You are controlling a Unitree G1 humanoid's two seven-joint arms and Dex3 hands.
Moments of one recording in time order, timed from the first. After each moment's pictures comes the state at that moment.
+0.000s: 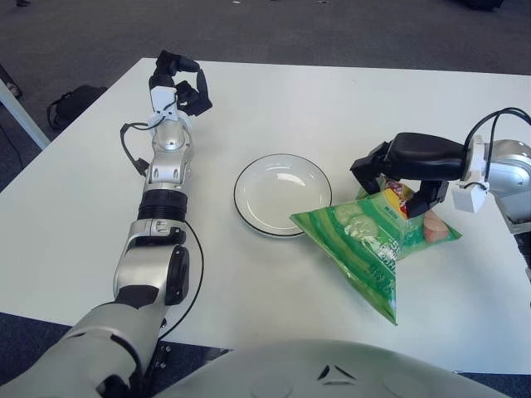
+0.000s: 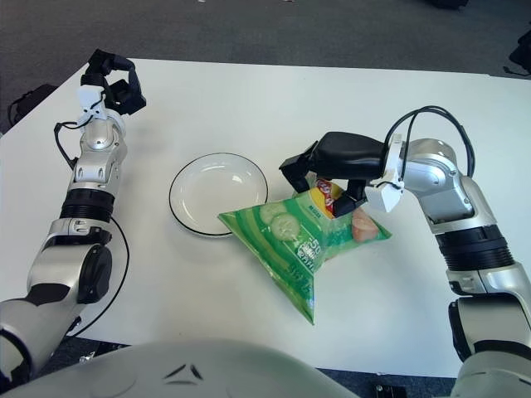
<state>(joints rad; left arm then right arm) -0.70 0.18 0.18 0.52 0.05 -0.11 0.26 -0.46 -0.85 0.12 0.07 -0.18 -0.78 0.82</state>
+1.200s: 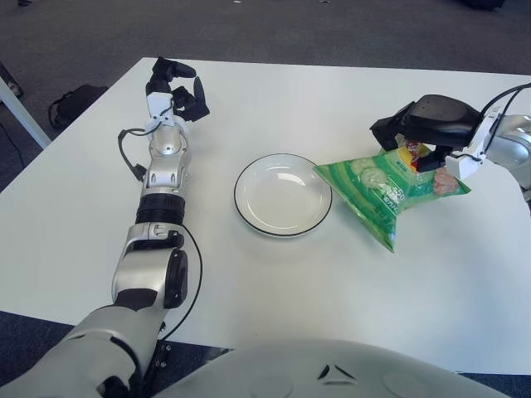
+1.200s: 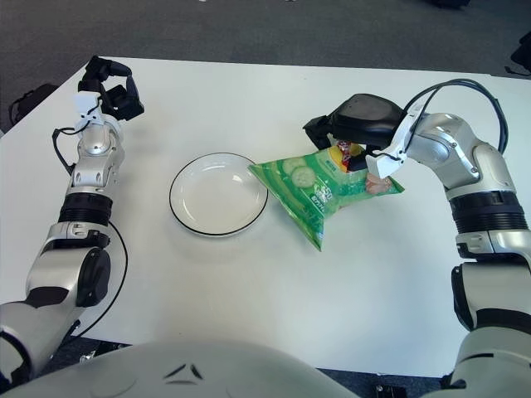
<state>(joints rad) -0.68 0.19 0.20 0.56 0.05 -0.15 0.24 -0.65 -0.86 0.15 0.34 -0.58 -0.80 0.45</state>
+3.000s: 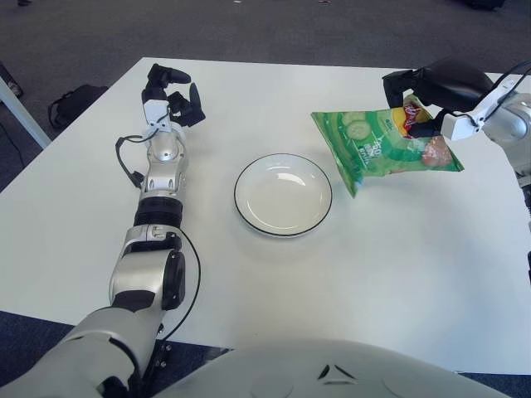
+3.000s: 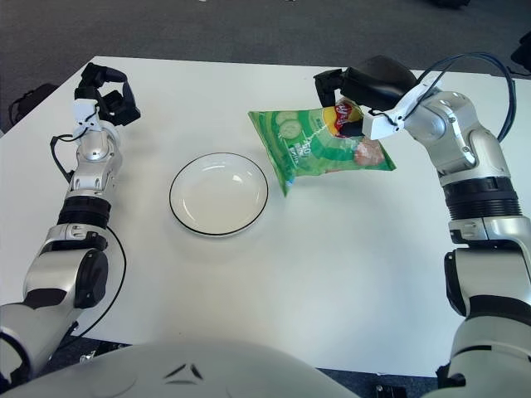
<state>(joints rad) -0.66 0.19 0.21 0.60 0.04 -0.21 0.27 -0.74 -0.84 0.15 0.36 -0.48 -0.60 0.37</state>
